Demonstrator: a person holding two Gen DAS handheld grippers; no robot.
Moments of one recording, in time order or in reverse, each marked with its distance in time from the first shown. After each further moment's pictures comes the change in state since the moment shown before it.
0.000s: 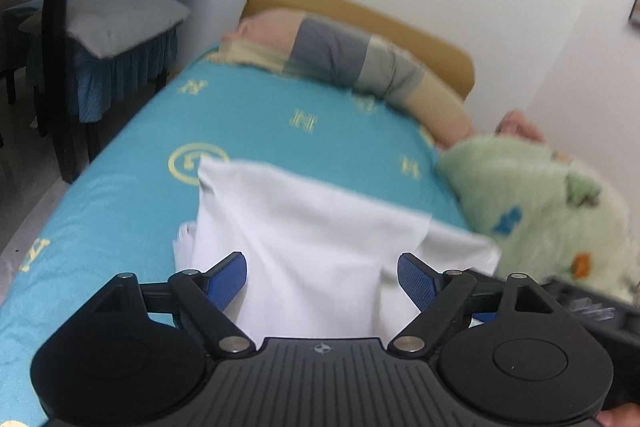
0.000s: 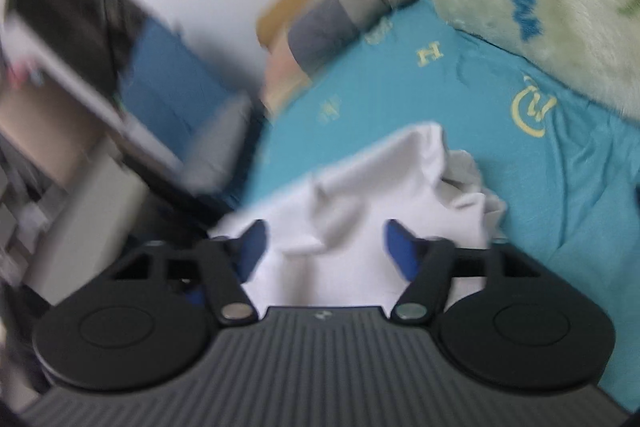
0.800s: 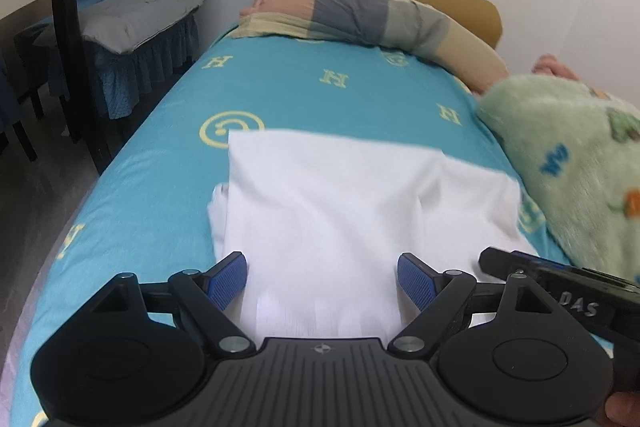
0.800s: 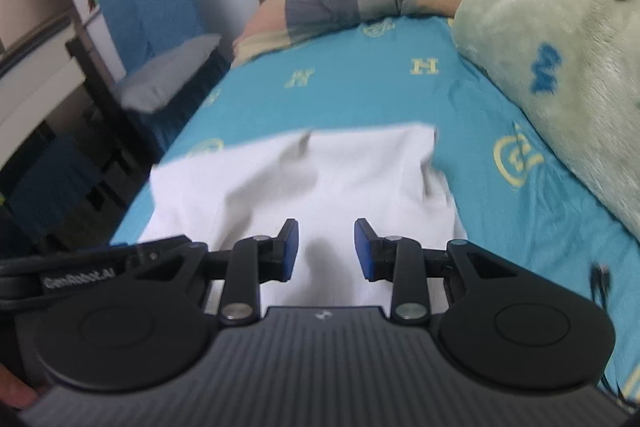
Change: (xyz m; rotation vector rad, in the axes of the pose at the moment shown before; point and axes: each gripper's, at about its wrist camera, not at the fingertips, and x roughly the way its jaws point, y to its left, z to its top) left arm -0.012 -0.012 -0.031 0.127 0.073 0.150; right arm 0.007 0.022 -0.026 -0.285 0.027 -0.167
